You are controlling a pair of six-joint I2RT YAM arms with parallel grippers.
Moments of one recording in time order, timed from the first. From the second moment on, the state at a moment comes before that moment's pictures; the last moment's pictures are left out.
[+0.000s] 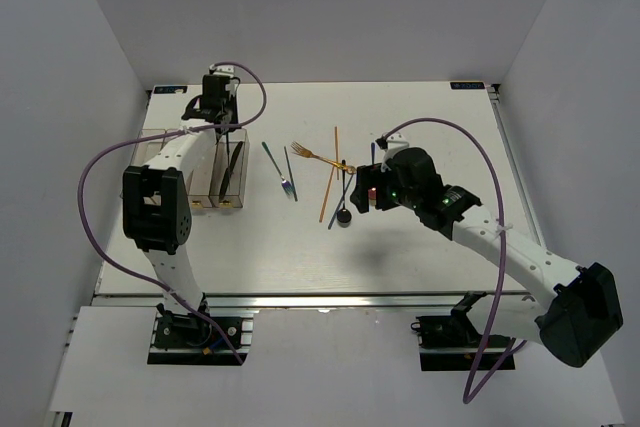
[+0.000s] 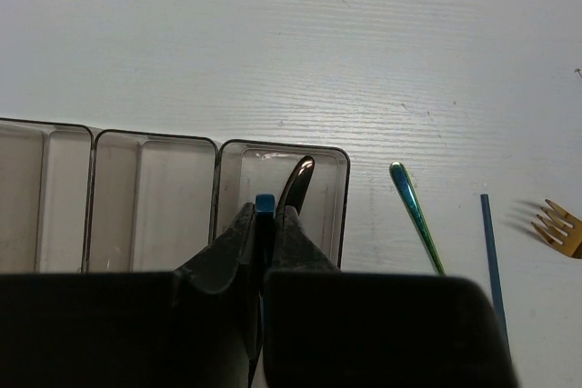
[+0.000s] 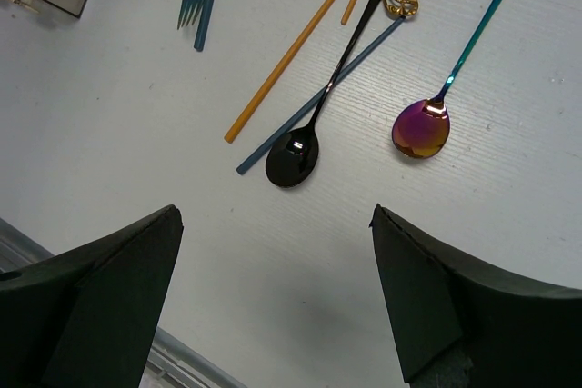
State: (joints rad) left arm -0.14 1.90 1.52 -0.30 -0.22 -0.07; right arm 0.67 1.17 0.88 -0.31 -0.02 0.30
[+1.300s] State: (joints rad) left arm -0.14 0.92 0.76 -0.46 -0.29 -0.36; right arm 0.58 1.78 1.28 -0.40 0.28 0.41
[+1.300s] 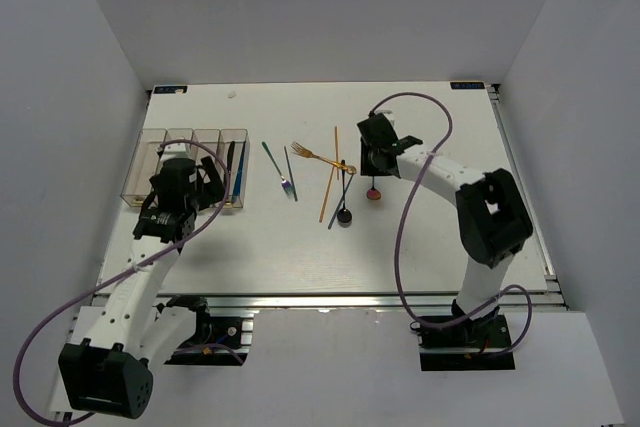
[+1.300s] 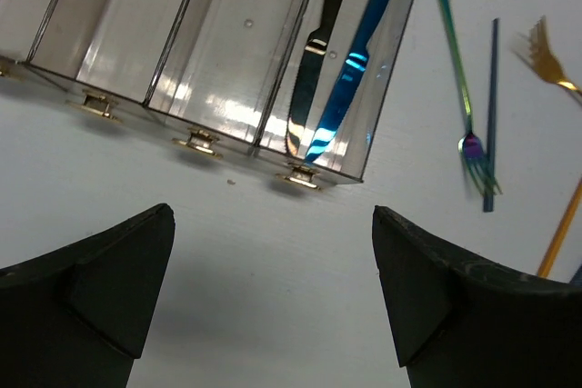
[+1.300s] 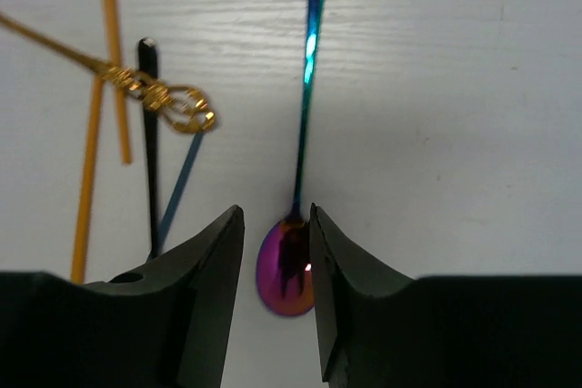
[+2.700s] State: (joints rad) left arm -0.16 0.86 0.69 -0.29 0.05 -0.49; right arm 0.50 1.81 1.19 -0.43 0.11 0.36
